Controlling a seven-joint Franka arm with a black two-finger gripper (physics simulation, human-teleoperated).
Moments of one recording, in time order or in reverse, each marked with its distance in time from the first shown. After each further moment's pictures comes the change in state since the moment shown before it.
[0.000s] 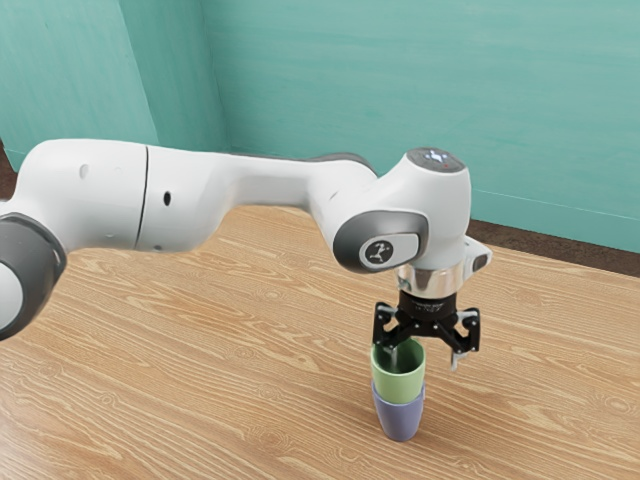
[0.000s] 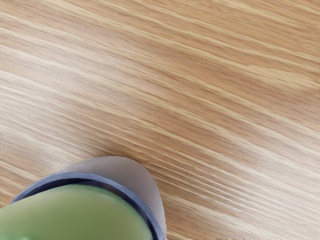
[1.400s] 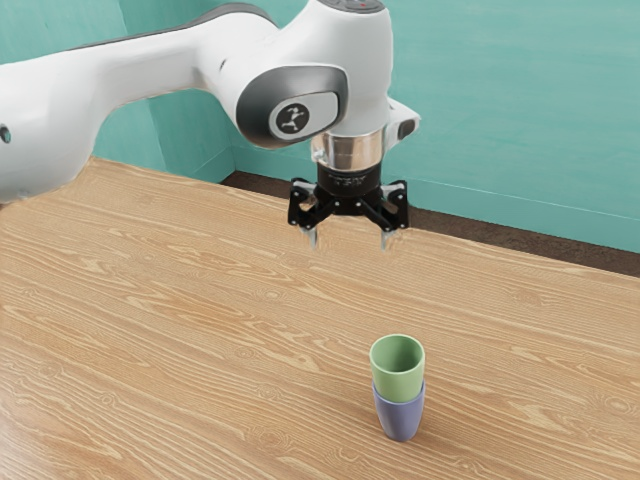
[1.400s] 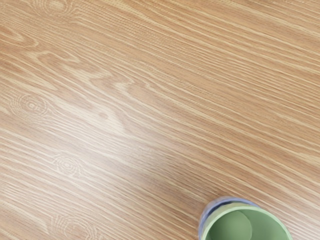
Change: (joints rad) arm -0.037 -0.410 0.226 -0.012 -0.098 -0.253 0.142
